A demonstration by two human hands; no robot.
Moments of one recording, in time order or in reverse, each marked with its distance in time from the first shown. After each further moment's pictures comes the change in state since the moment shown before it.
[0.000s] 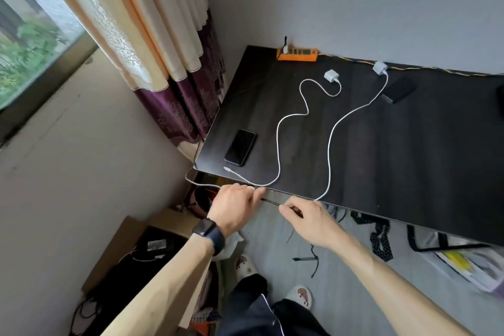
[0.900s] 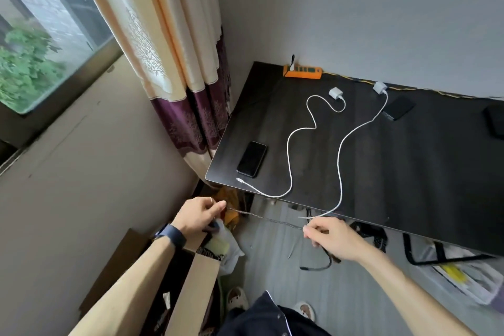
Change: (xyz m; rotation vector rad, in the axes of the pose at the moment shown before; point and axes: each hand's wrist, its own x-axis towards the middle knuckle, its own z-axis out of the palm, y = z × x) left_hand -0.035 -0.123 -0.035 -0.494 -0.246 -0.389; right_hand -0.008 -0.006 0.008 0.023 -0.127 0.170
